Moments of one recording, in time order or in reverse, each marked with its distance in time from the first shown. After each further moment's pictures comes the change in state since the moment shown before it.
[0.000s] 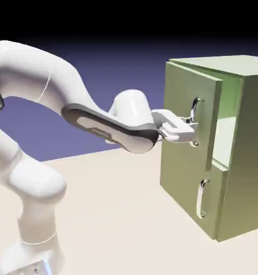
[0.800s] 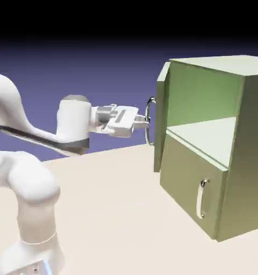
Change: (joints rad) arm -0.142 -0.369 0.633 -0.350 1.044 -0.399 -0.487
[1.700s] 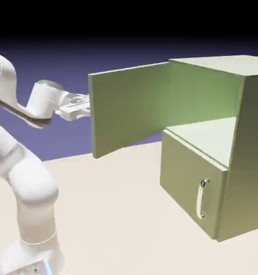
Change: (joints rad) arm -0.173 0.544 0.924 0.569 0.914 -0.993 0.090
